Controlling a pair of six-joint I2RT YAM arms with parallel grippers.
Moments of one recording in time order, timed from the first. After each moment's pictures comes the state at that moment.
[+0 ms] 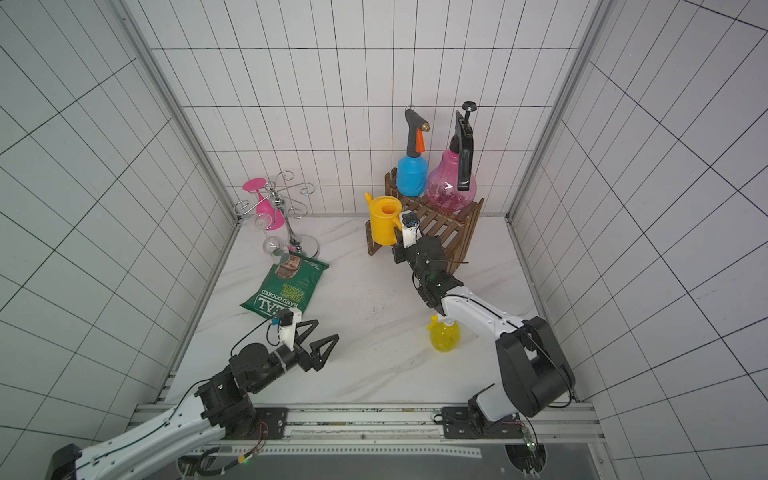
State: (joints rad) left arm -0.89 0.41 0.14 0.10 -0.08 -0.47; right arm 0.61 1.53 0.95 0.52 0.14 -0.02
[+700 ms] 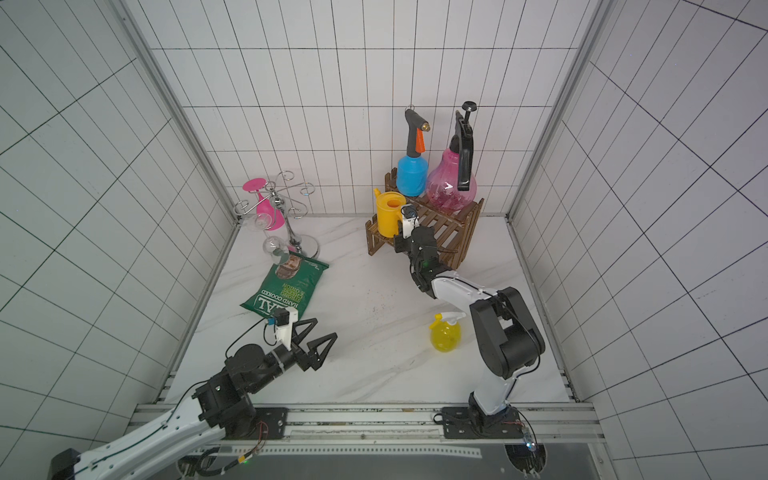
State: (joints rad) left arm -0.88 0.38 0.14 0.11 -0.07 -0.47; right arm 0.54 1.73 1.06 0.57 0.16 -0.02
